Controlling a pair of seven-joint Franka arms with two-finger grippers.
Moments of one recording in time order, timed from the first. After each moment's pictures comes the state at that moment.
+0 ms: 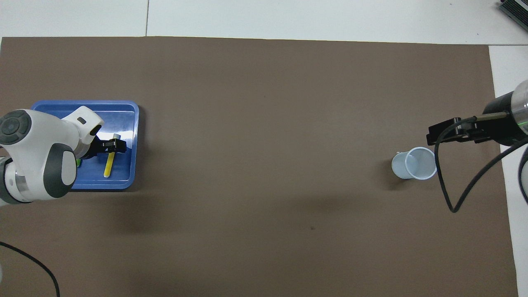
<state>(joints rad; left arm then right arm) 0.03 0.23 -0.02 -2.15 -0.02 2.40 -0.02 0.05 0.01 0.02 -1.54 0.04 1.51 0.04</state>
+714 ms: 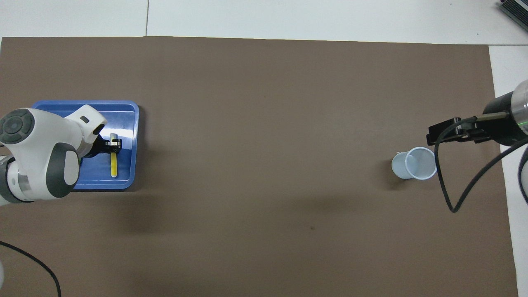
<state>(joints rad) 0.02 0.22 -0.02 -2.15 -0.02 2.40 -0.02 0.05 0.01 0.02 -1.54 0.04 1.51 0.04</state>
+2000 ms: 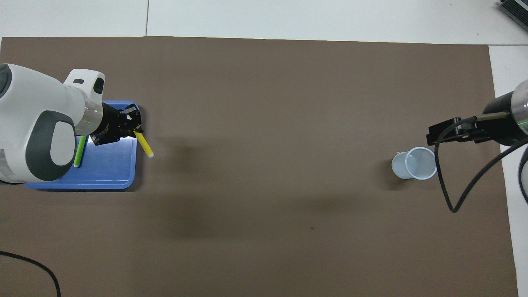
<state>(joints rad) -0.05 0.14 -0.11 -1.90 -0.21 2.09 -0.65 0.05 0.01 0.02 -1.54 0.04 1.51 0.04</state>
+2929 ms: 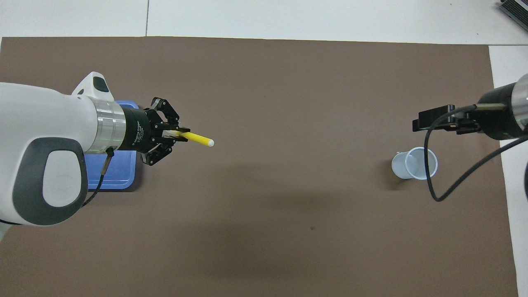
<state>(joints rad) -0.13 -0.05 -0.17 -1.96 -0.58 2.11 -1.27 0.05 -0.01 0.03 -1.58 0.18 1.65 0.14</state>
